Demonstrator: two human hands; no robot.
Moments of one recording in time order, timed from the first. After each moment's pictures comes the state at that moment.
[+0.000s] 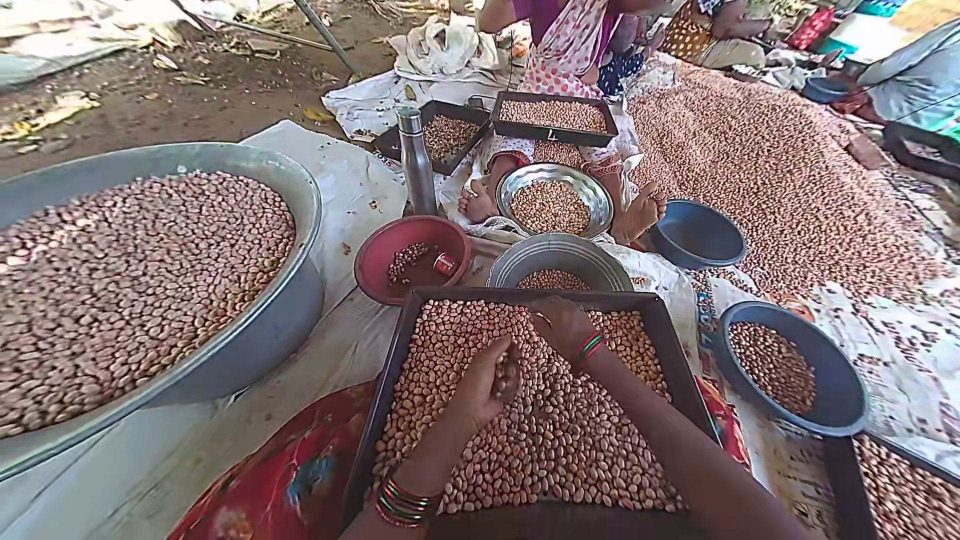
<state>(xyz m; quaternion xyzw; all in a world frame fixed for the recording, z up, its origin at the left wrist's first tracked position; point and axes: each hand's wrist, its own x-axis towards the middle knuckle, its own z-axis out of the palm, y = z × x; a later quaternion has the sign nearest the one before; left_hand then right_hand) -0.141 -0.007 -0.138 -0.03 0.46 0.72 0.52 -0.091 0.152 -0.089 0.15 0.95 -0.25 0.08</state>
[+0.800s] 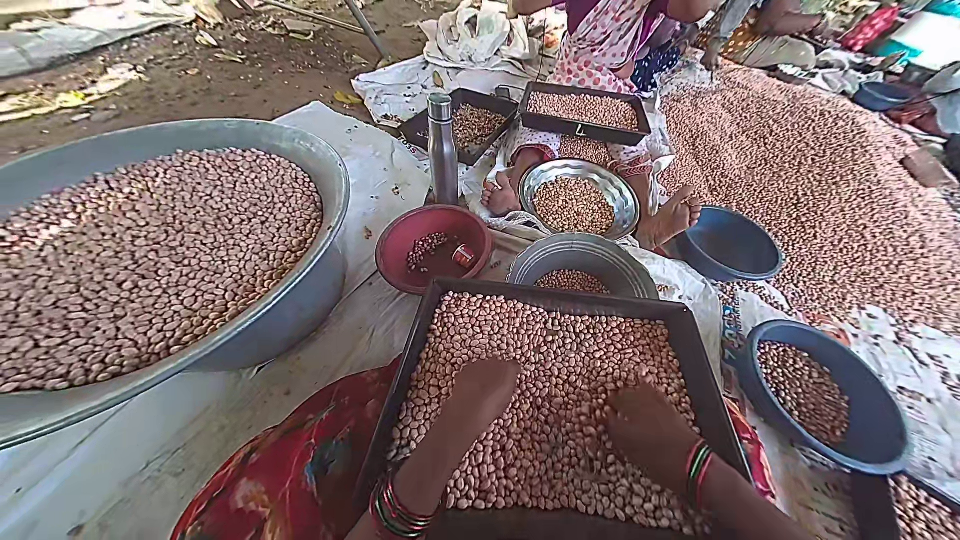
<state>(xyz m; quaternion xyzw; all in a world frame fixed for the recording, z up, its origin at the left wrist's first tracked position) -0.160 -0.013 -0.111 0.39 0.83 -0.01 0.40 0.037 0.154 -0.113 0.04 0.96 -0.11 0.25</state>
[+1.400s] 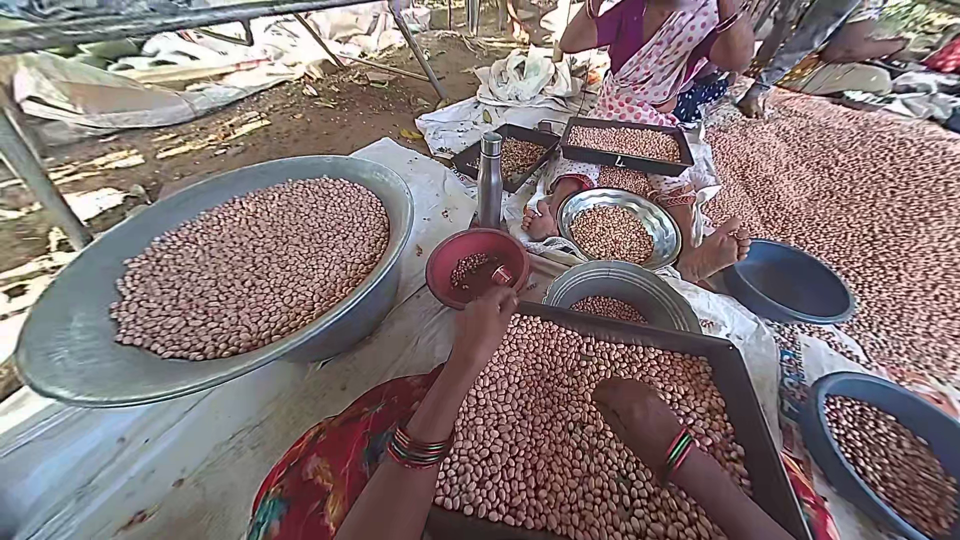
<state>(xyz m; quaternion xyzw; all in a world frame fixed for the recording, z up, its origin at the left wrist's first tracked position) -0.229 -0.039 -0.077 0.26 0.88 0.37 0.14 -0.027 0.138 -0.125 0.00 0.98 -0.18 -0.06</state>
